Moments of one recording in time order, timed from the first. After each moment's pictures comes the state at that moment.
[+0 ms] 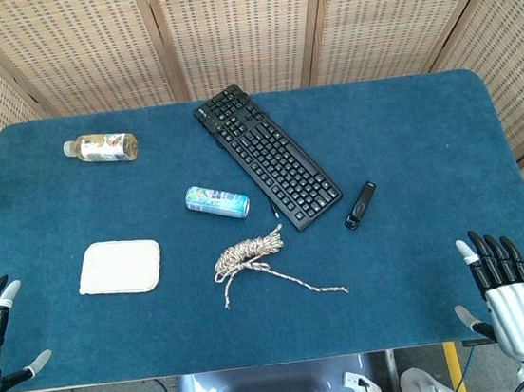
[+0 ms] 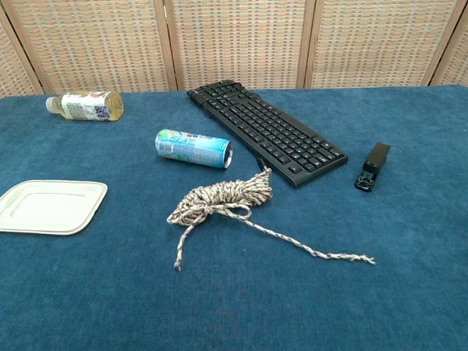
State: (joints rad) left arm 0.03 -1.03 0.03 -1.82 1.67 1.62 0.07; right arm -0.05 -1.18 0.01 -1.78 -1.76 1.65 -0.35
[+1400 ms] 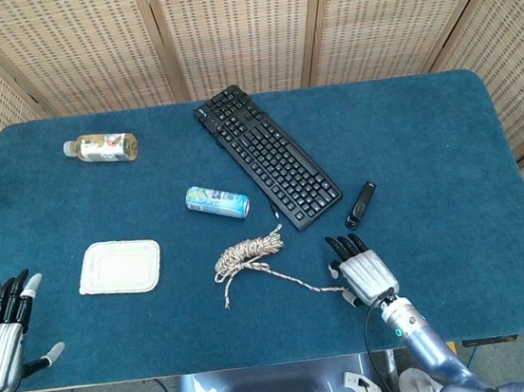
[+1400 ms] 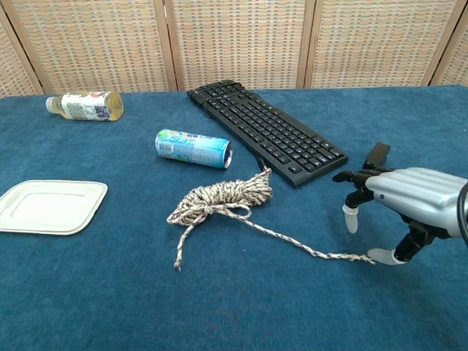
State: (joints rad) left arm -0.01 -1.10 0.00 -1.84 1.58 1.53 0.27; right arm 0.44 -1.52 0.13 -1.69 -1.19 0.98 -0.67
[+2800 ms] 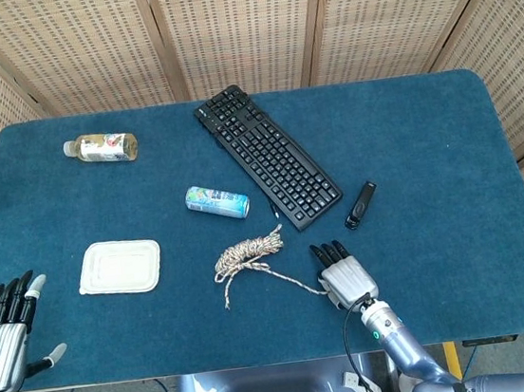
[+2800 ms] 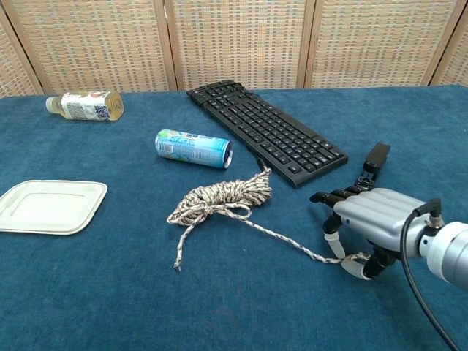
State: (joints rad) left arm -0.02 -1.11 0.01 -1.84 1.57 1.52 0.28; right arm 0.54 -1.67 0.06 -1.57 -1.11 1.04 -0.74
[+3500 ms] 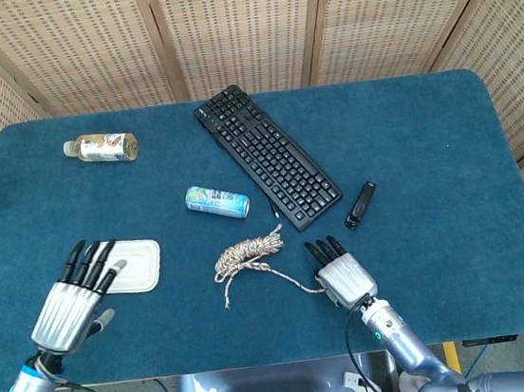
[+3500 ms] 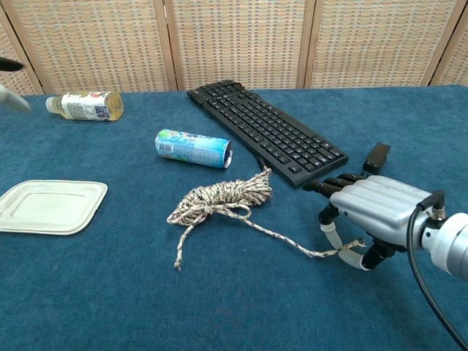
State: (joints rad) left arm -0.26 -1.22 -0.06 -1.65 1.80 1.36 0.42; right arm 0.56 -1.64 0.03 -1.56 -1.21 1.06 -0.71
